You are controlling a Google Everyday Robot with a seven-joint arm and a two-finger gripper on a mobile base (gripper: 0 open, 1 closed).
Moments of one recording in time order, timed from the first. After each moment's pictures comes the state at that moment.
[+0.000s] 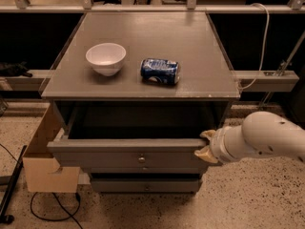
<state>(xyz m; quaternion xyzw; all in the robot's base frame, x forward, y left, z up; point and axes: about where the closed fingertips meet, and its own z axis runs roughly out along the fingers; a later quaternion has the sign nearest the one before) 0.500 -0.161 0.645 -0.54 0.79 0.06 0.28</state>
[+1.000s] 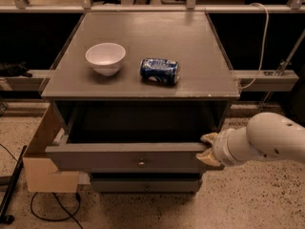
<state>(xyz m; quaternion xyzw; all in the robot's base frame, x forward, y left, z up) 0.488 -0.167 0.655 -0.54 0.79 0.06 0.28</state>
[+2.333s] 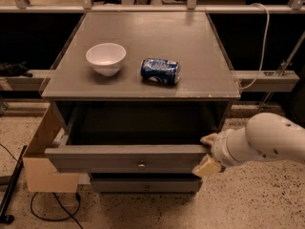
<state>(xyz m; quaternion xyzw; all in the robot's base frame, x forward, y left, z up) 0.488 -0.166 0.655 -0.54 0.79 0.06 0.28</state>
